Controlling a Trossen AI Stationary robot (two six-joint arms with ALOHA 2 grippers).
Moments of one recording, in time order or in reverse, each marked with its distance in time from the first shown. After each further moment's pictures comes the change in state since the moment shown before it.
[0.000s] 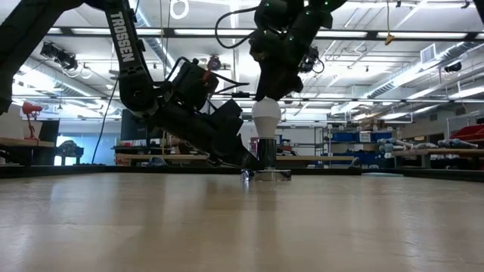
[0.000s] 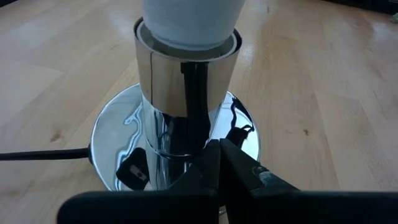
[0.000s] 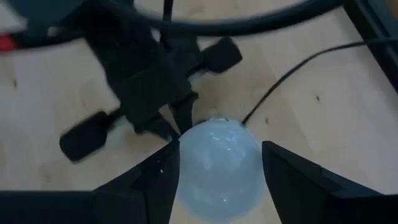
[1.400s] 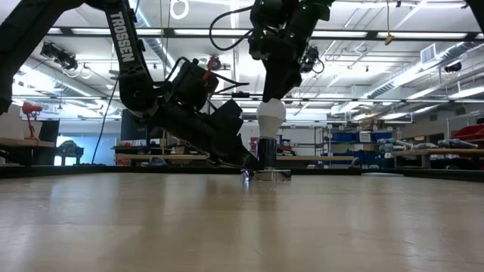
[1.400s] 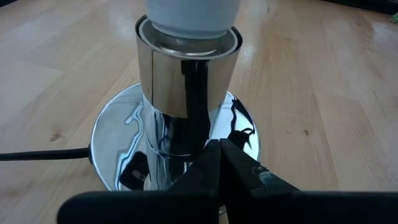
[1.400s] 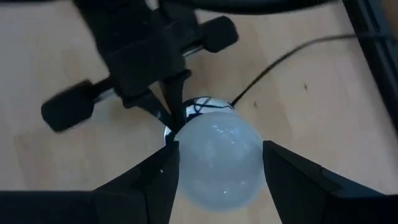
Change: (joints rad) left arm 0.000 0.000 0.000 0.000 0.000 -0.001; right arm 0.017 0.058 0.097 -0.163 0.043 -0.096
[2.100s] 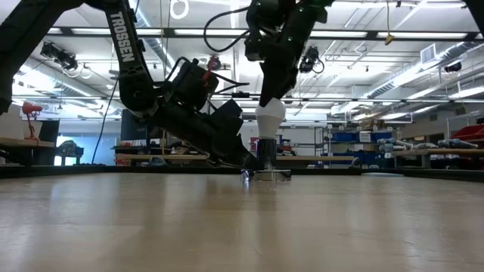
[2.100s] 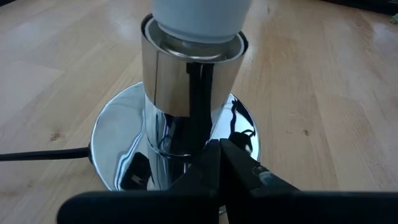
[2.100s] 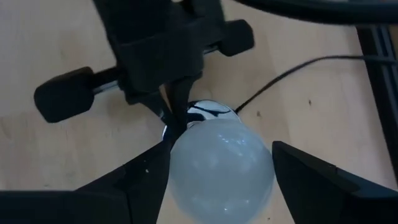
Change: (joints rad) left arm 0.000 0.000 0.000 0.000 0.000 -0.003; right arm 0.034 0.005 -0.006 0.038 0.019 -0.084
